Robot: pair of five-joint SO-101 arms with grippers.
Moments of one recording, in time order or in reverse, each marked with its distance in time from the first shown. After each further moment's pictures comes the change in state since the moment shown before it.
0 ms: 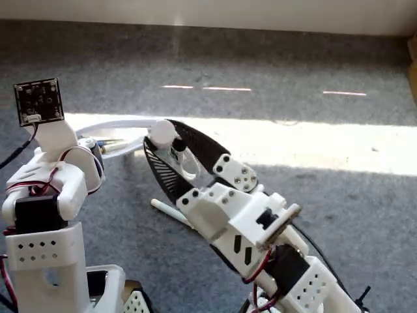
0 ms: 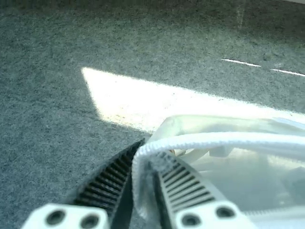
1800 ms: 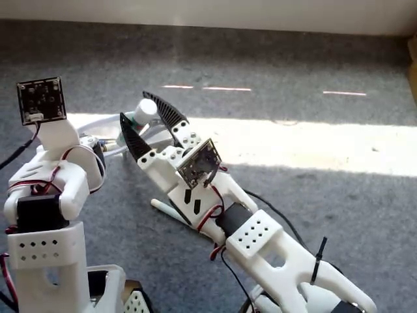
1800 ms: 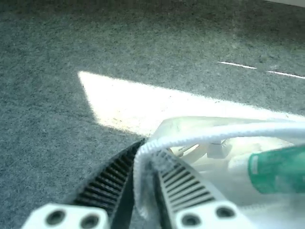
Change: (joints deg) left arm 0.4 0.0 0.2 -0.8 0.0; right arm 3.3 35.5 -3.1 -19.0 -0.2
